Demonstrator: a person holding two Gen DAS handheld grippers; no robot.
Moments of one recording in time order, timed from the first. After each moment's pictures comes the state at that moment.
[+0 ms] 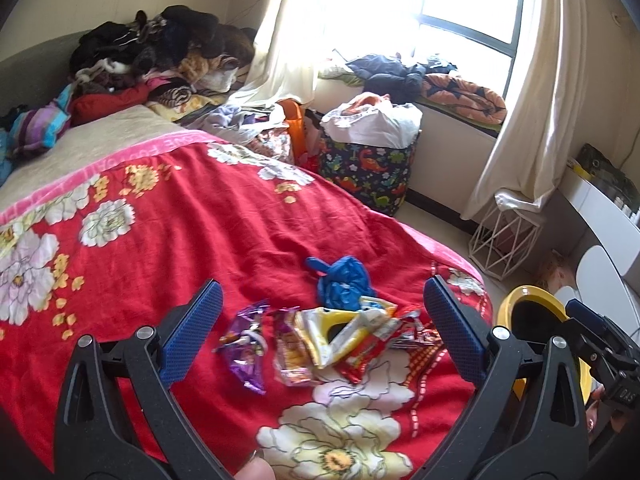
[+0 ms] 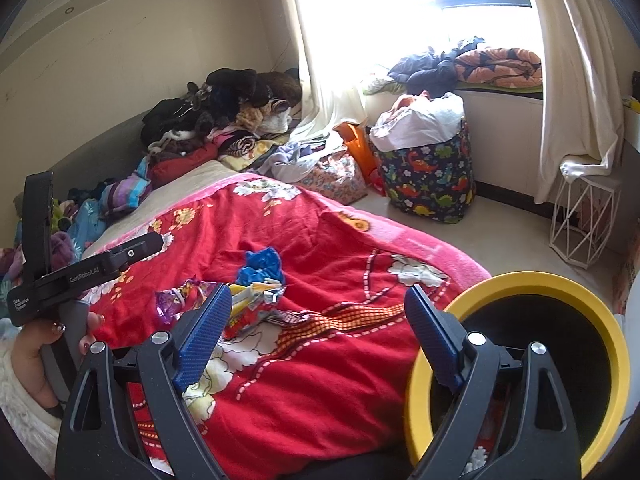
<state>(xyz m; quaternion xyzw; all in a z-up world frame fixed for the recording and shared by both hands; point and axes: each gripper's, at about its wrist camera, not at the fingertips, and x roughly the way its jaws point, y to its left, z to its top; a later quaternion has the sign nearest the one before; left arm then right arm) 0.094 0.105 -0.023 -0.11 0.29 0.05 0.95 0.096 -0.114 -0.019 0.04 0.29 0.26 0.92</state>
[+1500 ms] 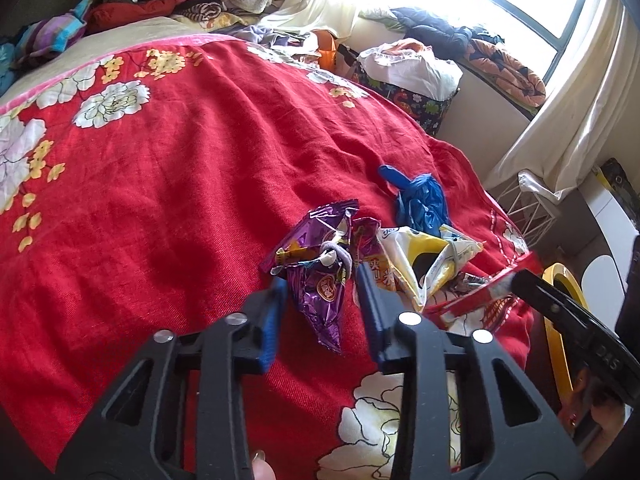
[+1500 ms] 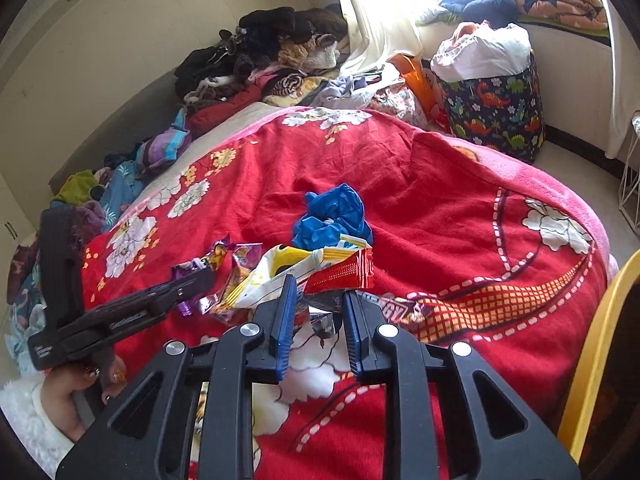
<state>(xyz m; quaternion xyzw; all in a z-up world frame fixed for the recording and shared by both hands) 0.101 0.151 -0.109 -0.20 0.39 0.06 0.90 0.150 -0.027 -0.081 0.05 0.38 0.36 0.85</state>
